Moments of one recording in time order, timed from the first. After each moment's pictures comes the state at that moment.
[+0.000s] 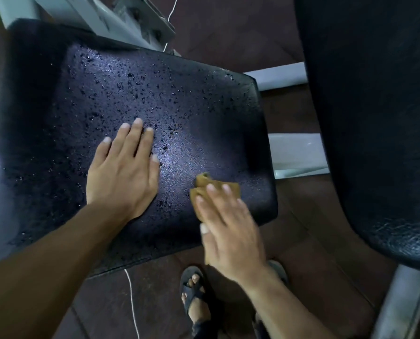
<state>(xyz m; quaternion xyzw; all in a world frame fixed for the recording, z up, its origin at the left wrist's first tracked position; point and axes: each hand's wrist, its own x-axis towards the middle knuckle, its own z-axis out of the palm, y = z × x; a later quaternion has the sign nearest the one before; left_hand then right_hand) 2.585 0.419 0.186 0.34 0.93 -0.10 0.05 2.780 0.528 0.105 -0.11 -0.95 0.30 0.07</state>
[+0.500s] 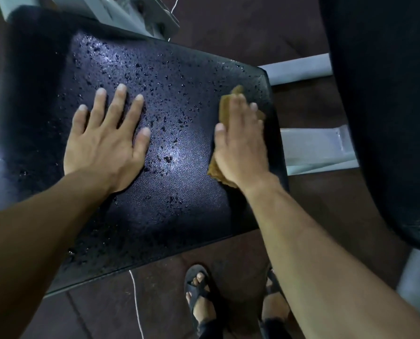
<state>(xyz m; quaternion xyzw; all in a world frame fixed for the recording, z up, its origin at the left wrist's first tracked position) 2.530 0.404 0.189 0.33 0.93 -0.14 0.04 2.646 0.595 0.117 -0.29 -0.90 0.32 0.04</state>
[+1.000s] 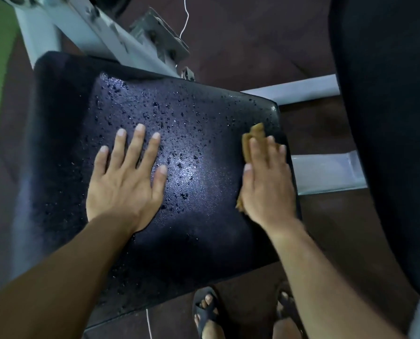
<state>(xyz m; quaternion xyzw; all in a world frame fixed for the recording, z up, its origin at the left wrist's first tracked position) 2.534 0.406 0.192 0.31 0.94 -0.14 0.06 2.665 0.604 0.108 -0.32 -0.91 0.27 0.02</state>
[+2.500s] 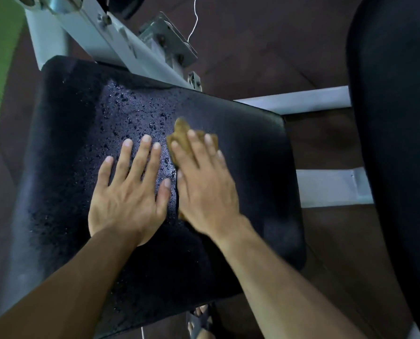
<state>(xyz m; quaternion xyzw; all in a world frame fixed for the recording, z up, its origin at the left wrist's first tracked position) 2.534 0.407 0.187 0.30 0.94 -0.15 0.04 2.594 0.542 0.147 -0.14 -0.94 0.32 0.07</state>
